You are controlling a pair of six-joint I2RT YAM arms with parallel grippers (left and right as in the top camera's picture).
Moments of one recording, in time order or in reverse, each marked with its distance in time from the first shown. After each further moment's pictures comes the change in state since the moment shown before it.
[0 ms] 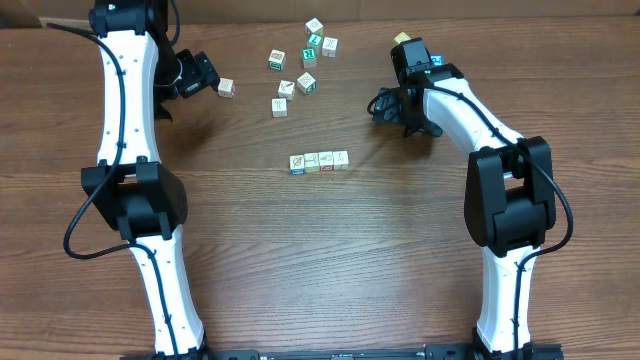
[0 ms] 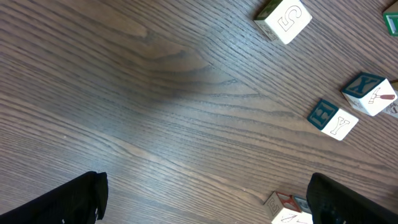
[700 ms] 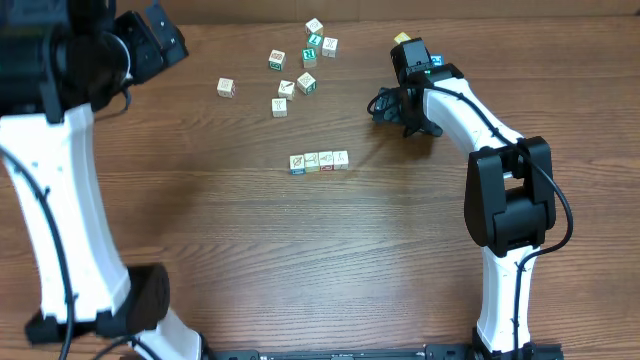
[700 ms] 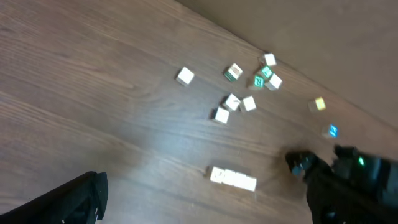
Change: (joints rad) left arm -0.027 -0.610 -0.045 0.003 0.000 0.000; right arm 0.000 0.000 0.000 0.000 0.000 0.000
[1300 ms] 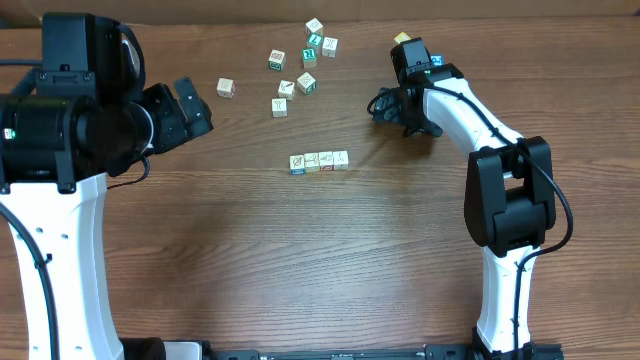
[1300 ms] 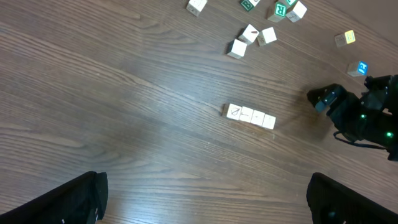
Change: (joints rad) left arm -0.067 -0.279 -0.429 -0.007 0.000 0.000; right arm 0.000 0.000 0.000 0.000 0.000 0.000
